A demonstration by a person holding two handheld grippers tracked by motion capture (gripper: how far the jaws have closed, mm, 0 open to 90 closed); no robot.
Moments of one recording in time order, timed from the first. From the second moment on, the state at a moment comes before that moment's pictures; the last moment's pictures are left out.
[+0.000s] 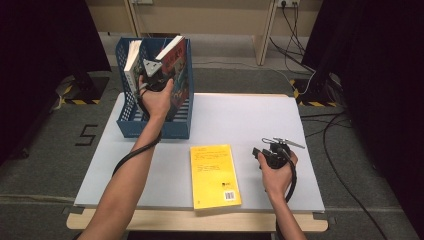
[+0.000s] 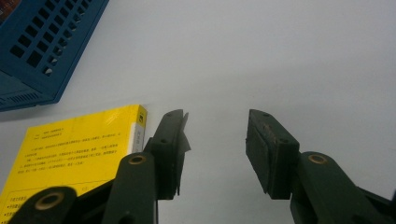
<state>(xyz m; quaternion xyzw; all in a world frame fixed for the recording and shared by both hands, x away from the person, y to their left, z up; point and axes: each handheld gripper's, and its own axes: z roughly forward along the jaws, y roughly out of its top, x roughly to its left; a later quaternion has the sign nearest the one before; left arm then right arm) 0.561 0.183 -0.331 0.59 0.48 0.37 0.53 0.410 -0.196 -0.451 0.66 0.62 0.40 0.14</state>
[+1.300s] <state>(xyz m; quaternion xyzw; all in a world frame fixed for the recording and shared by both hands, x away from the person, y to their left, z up) 0.575 0.170 -0.366 0.60 0.49 0.38 0.51 0.409 -0.196 -0.463 0.66 0.62 0.41 0.14</state>
